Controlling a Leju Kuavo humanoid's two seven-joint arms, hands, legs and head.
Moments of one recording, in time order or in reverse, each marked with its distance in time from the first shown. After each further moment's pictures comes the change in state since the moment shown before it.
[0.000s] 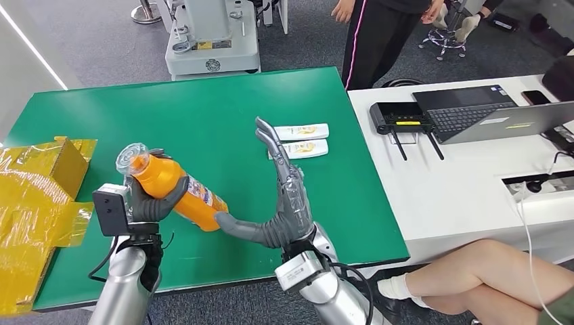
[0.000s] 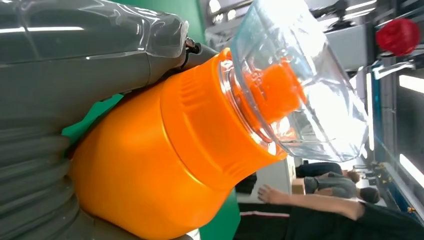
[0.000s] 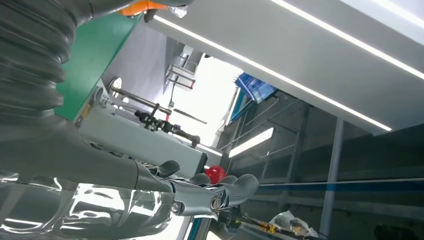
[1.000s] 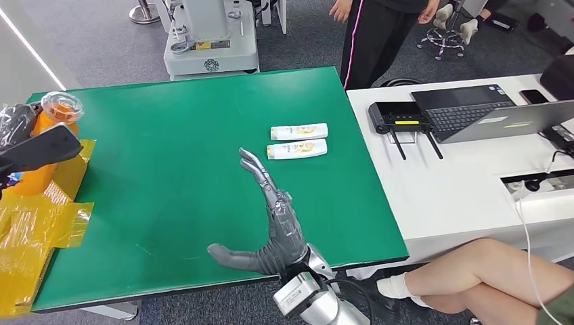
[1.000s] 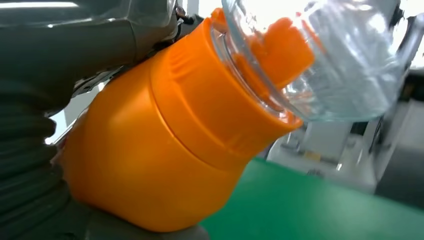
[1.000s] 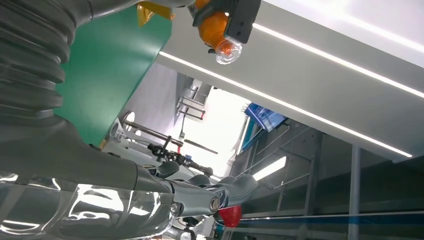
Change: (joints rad) left arm -0.481 0.540 -0.039 0.189 -0.686 -0.352 0.079; right arm 0.079 -0.023 0.056 -0.014 -0.035 0.058 0.010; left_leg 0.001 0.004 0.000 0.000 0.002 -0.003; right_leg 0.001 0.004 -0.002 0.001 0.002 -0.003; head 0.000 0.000
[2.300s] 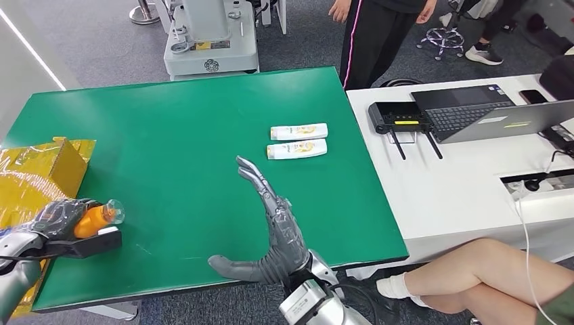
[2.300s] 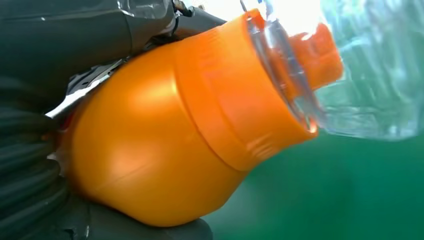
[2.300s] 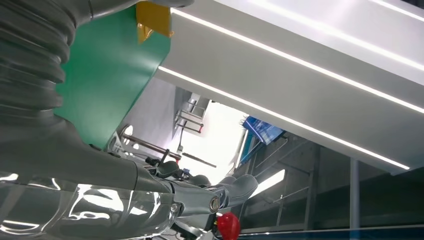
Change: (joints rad) left arm 0.158 0.068 -0.398 0.438 -0.154 0.438 -0.019; right arm 0.034 -0.016 0.007 -0.052 -0.003 0.065 0.018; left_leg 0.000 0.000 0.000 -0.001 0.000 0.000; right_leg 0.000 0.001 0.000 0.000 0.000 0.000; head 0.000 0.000
